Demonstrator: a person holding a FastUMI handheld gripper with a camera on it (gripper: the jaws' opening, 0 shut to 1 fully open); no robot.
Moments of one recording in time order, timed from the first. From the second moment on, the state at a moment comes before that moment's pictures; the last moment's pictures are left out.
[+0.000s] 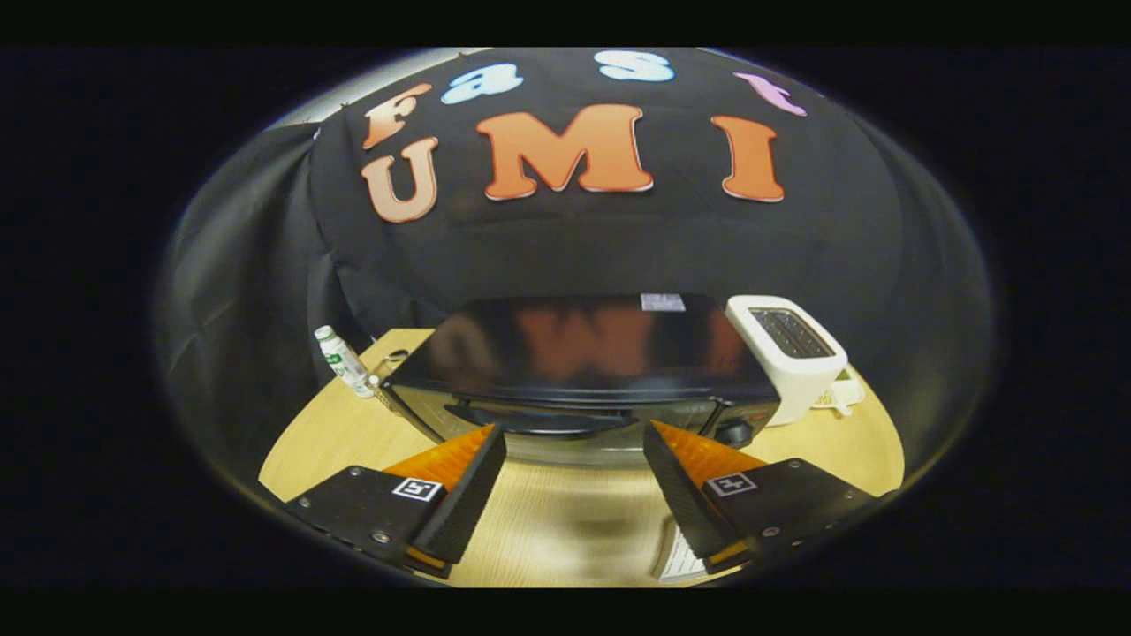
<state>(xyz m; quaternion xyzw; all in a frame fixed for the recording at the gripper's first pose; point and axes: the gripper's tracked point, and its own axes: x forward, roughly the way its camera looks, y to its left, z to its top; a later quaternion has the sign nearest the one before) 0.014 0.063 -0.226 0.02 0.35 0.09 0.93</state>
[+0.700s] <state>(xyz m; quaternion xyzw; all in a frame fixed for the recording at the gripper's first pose) 0.034 0.016 -0.025 0.02 0.09 0.09 0.99</state>
